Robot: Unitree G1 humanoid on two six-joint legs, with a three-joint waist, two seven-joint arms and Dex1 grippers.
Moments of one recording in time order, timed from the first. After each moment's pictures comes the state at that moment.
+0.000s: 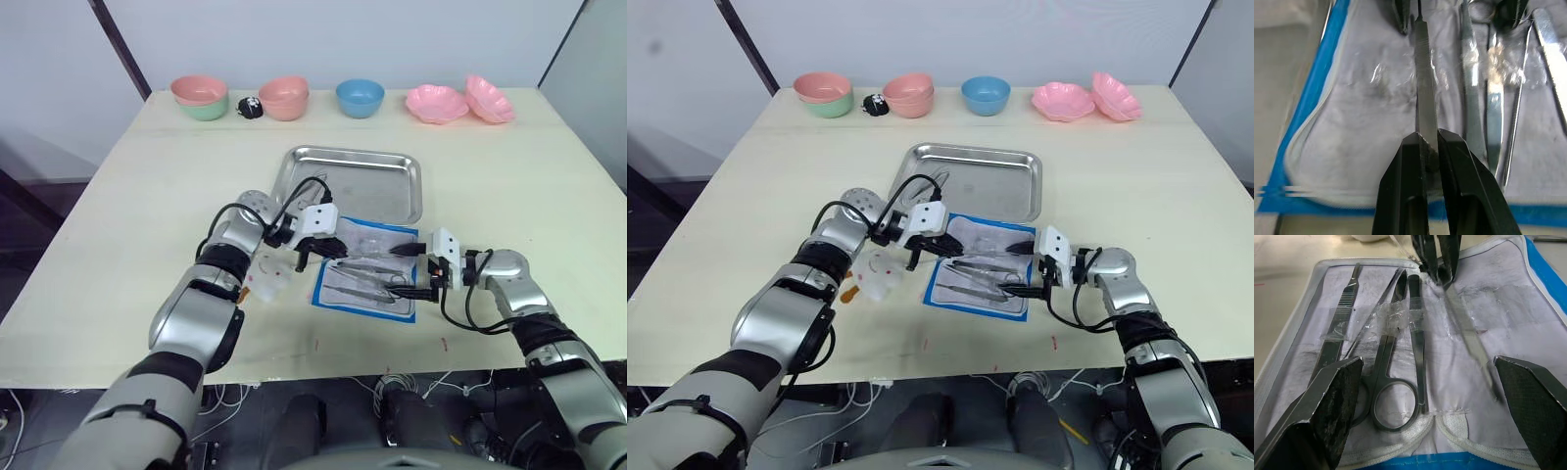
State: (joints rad) left arm -1.01 0.40 -0.29 1.04 0.15 -0.31 -1.40; right arm -0.55 -0.42 0.19 0.65 0.16 -0.17 1.27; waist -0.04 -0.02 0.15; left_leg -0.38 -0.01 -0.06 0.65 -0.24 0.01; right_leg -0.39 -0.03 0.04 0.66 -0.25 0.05
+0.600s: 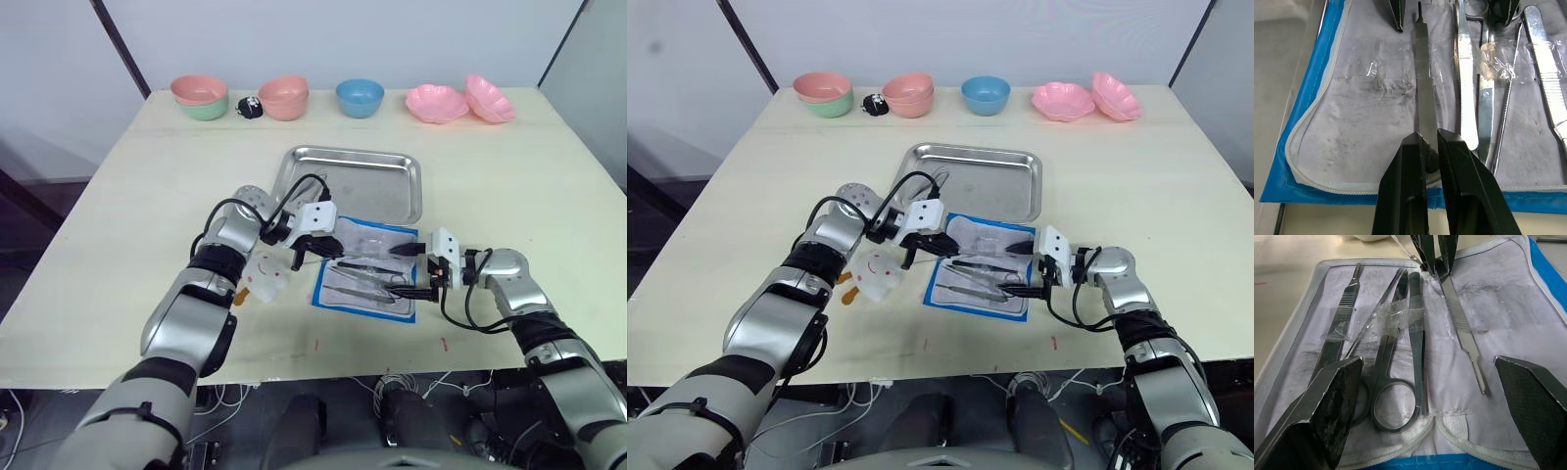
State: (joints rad) left arm -0.98 0.42 -0.30 0.89 0.16 -0.20 -1.43; right arm -0.56 -0.41 0.19 0.67 0.16 -0.18 1.28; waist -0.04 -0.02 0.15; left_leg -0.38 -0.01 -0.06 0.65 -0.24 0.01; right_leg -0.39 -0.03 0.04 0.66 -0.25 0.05
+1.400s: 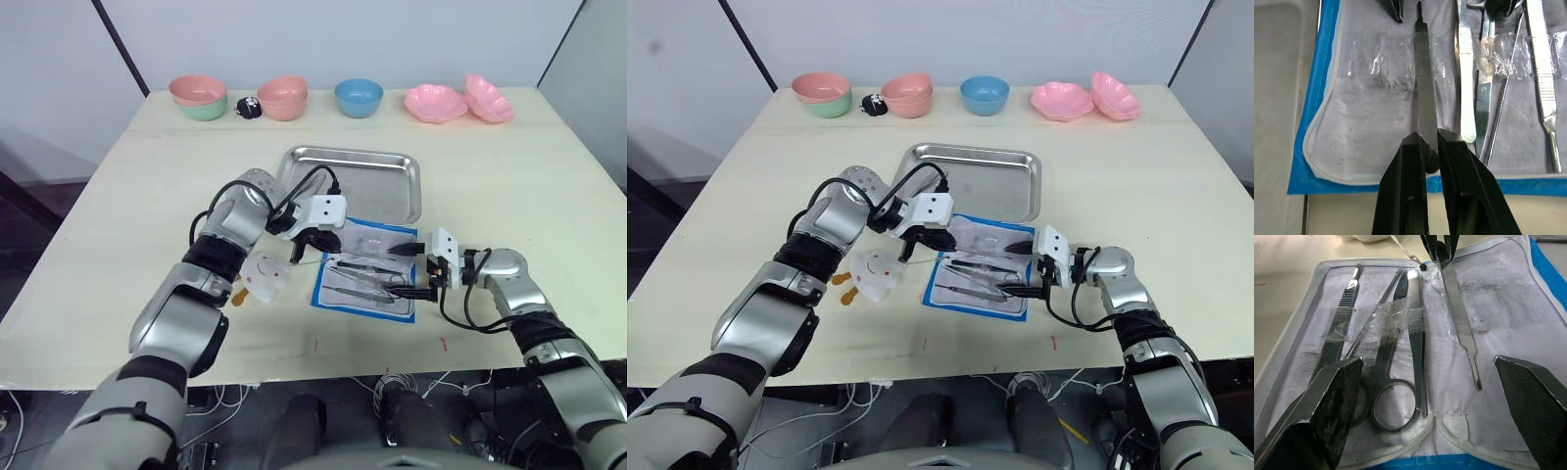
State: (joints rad) left arm -0.98 0.48 -0.40 0.62 0.21 0.08 -1.46; right arm -0.56 -0.41 0.19 0.67 0.16 -0.18 1.28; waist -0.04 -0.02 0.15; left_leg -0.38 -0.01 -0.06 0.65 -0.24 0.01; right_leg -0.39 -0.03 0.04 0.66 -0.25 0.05
